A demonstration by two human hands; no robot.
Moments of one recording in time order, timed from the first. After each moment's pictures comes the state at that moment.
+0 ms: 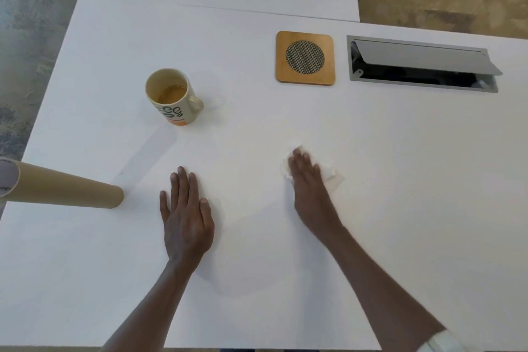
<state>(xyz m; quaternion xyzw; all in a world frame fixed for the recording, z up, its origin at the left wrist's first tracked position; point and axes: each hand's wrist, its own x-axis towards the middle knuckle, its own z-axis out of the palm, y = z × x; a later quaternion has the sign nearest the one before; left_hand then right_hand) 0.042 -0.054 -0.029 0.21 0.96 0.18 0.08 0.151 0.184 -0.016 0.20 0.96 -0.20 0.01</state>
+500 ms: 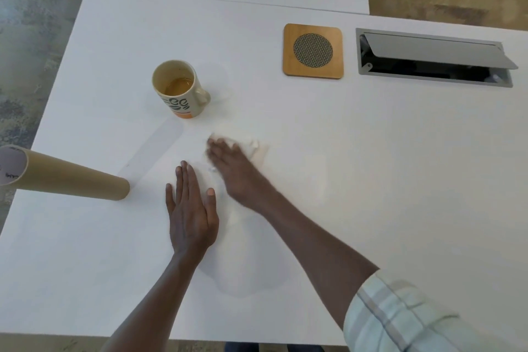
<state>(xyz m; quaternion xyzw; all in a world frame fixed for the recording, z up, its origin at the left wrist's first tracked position) 0.042 -0.056 -0.030 0.19 0.95 0.23 0.07 0.038 0.104 -0.023 -0.01 0.96 -0.29 0.03</state>
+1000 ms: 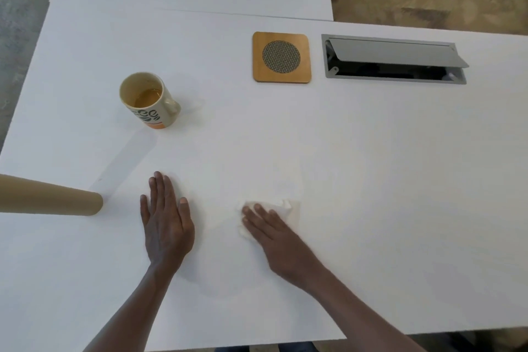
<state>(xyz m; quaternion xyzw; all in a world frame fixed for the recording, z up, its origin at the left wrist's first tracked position) 0.042 -0.056 -0.030 0.19 0.96 0.22 0.08 0.222 0.124 -0.016 0.01 0.97 -0.26 0.03</state>
